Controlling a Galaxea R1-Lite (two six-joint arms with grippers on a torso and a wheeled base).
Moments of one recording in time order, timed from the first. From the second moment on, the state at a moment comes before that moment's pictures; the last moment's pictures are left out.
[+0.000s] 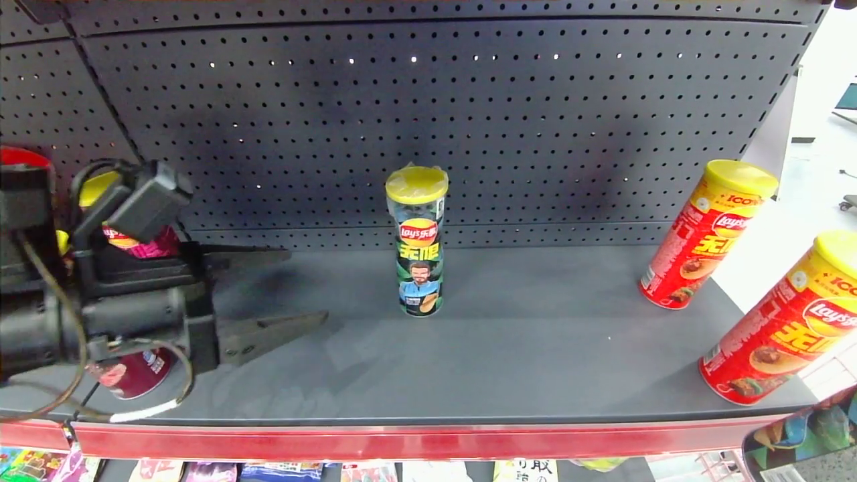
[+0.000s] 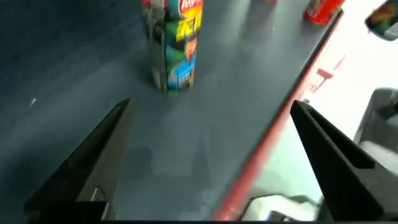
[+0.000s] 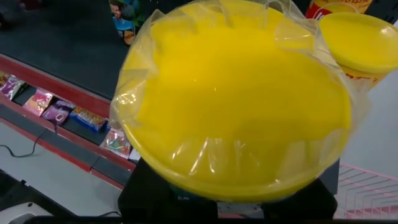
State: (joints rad) left arm -0.28 1.38 -0.70 -0.36 -0.66 0.22; right arm 0.21 0.53 -0.58 0.18 0.20 -0.11
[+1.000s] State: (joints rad) left arm -0.37 1.84 -1.15 -0.40 -0.69 0.26; right arm 0.23 0.54 -0.58 0.19 0.20 -0.11
